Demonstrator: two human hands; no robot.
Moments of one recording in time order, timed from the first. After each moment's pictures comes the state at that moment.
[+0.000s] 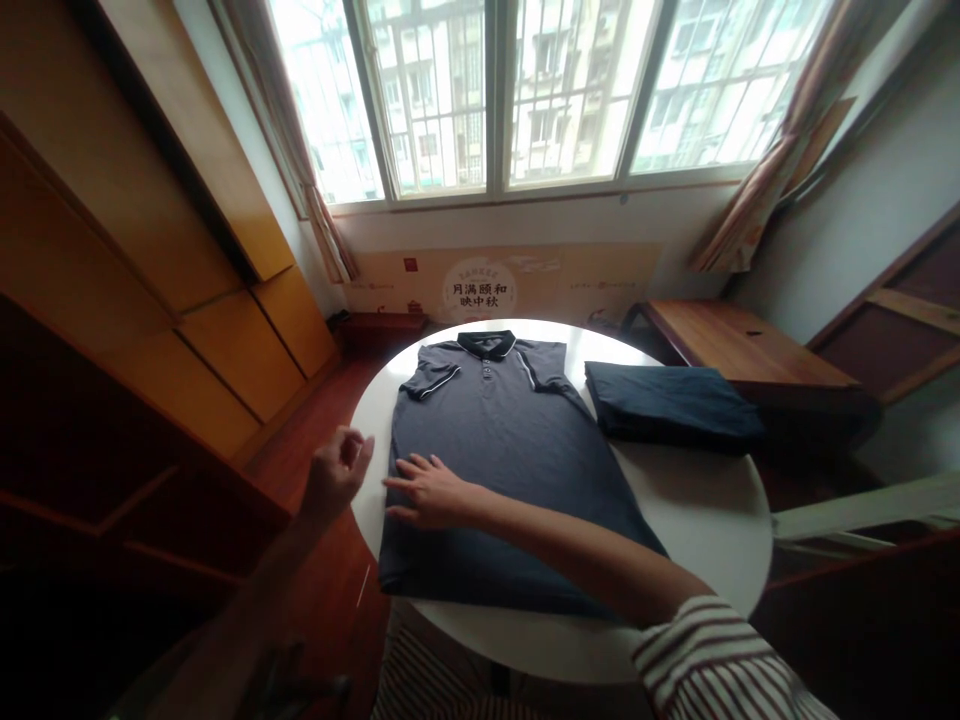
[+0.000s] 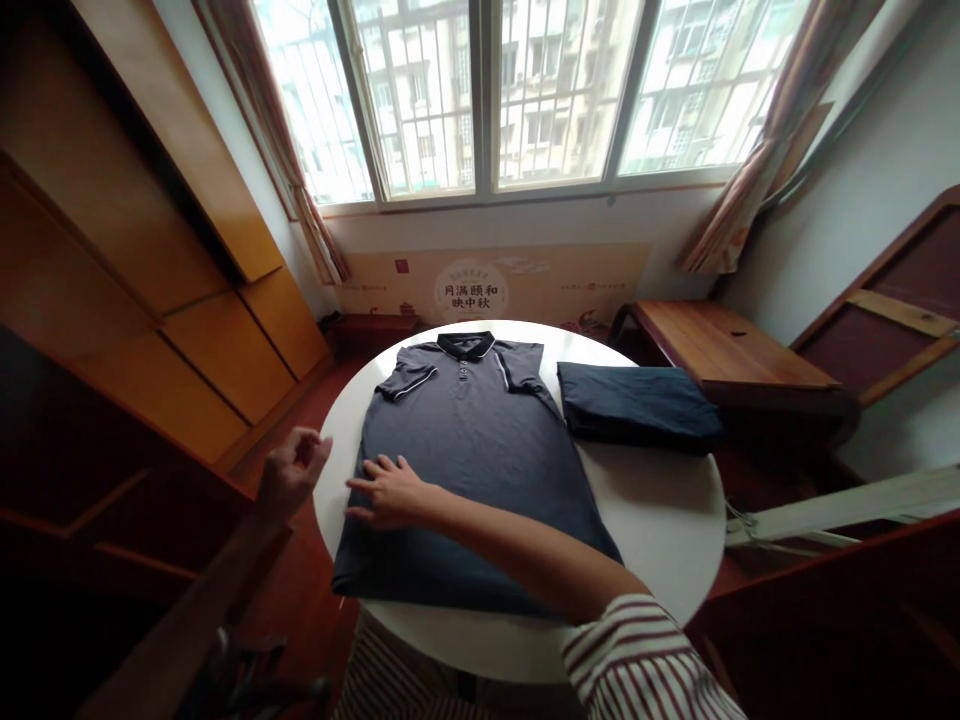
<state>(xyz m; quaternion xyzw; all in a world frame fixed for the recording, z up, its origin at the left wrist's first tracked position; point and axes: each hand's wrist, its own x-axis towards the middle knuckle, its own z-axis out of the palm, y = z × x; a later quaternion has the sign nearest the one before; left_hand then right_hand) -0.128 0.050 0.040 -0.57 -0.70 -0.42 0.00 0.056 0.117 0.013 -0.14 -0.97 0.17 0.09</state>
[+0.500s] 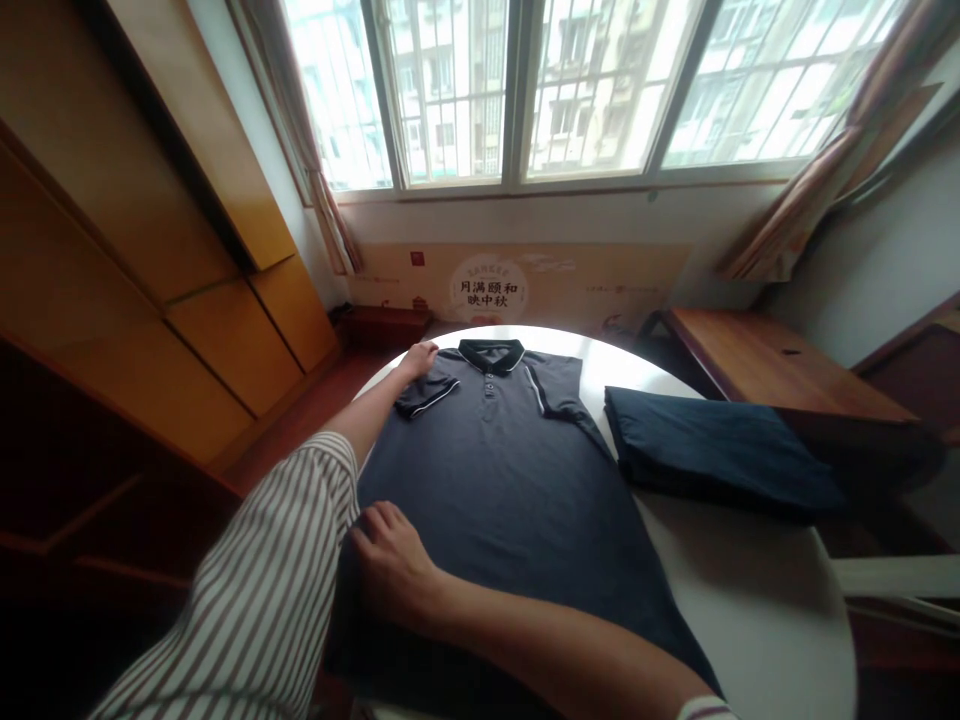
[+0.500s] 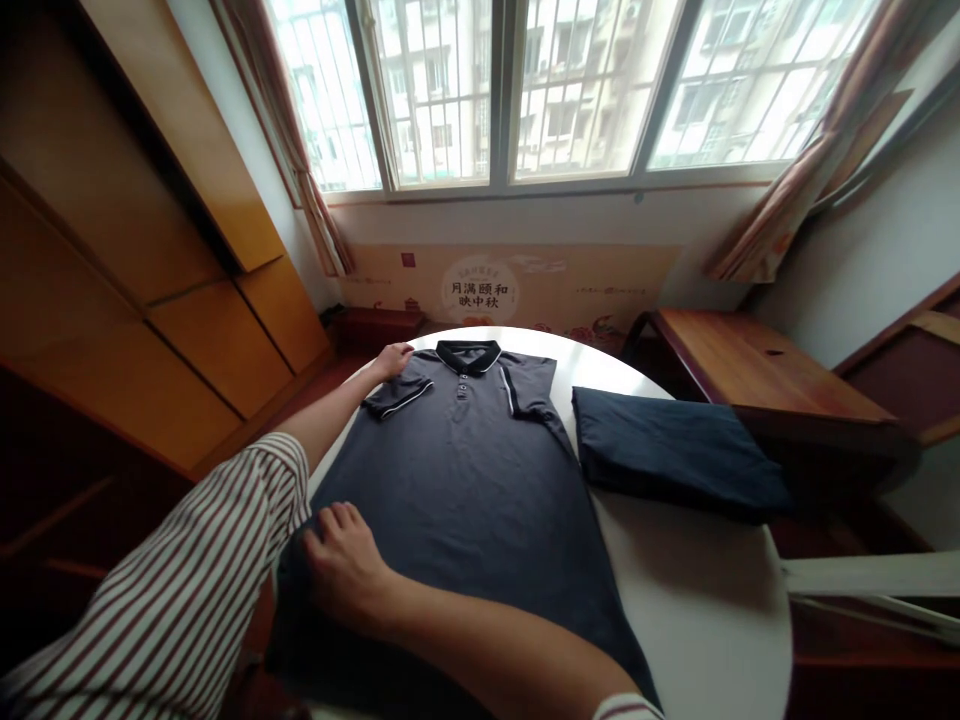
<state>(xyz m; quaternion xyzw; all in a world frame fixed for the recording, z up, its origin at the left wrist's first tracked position) -0.146 0.407 0.013 -0.66 -0.70 -0.25 -0.08 0.019 0.104 -0.043 -0.14 -0.94 0.22 0.22</state>
